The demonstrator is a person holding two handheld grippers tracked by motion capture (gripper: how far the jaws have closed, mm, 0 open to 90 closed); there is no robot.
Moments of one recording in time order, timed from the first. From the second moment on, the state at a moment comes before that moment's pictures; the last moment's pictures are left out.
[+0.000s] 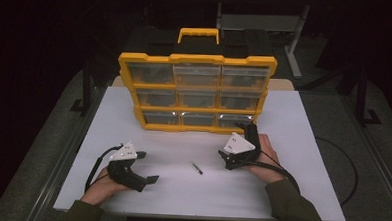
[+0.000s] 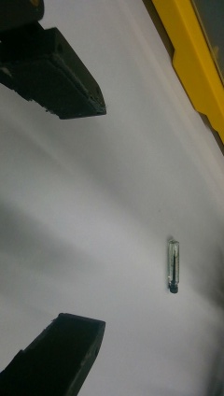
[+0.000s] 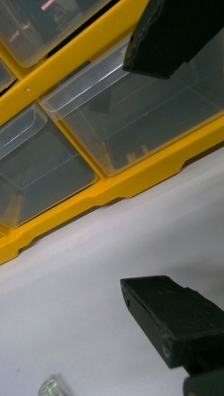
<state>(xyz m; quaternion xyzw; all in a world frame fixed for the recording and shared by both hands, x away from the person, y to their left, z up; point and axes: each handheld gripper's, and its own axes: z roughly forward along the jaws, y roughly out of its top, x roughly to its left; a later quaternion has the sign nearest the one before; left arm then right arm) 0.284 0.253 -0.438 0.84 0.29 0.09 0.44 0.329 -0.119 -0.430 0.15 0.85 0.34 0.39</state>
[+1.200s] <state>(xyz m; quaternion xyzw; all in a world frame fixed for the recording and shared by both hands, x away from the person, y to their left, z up) 0.284 0.253 -0.438 0.84 0.29 0.08 0.44 0.322 -0.112 -0.436 0.10 0.84 0.29 0.44</state>
